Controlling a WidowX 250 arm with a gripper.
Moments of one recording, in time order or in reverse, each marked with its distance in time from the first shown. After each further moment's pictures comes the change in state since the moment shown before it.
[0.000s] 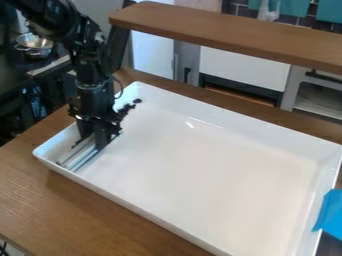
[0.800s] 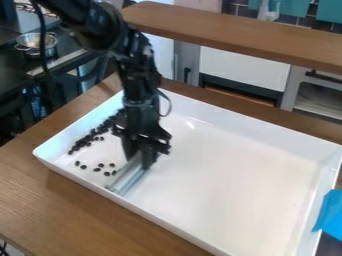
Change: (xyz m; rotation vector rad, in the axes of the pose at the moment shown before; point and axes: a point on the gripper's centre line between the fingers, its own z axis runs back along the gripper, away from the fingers) arm -0.003 -0.078 0.005 -0.065 0.018 0.016
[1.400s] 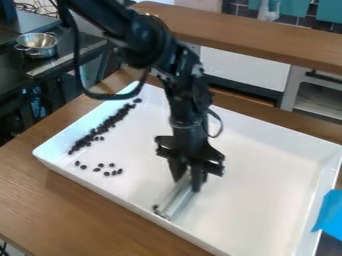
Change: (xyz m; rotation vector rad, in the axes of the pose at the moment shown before) arm -0.001 -0.077 0.000 -0.058 -0.067 -0.009
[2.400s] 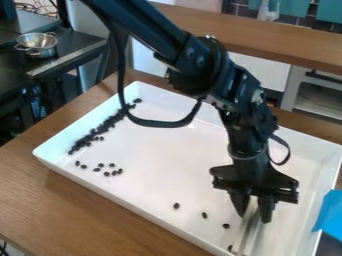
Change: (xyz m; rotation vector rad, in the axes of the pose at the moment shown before) arm -0.009 -0.105 -0.001 -0.161 -0.049 0.065
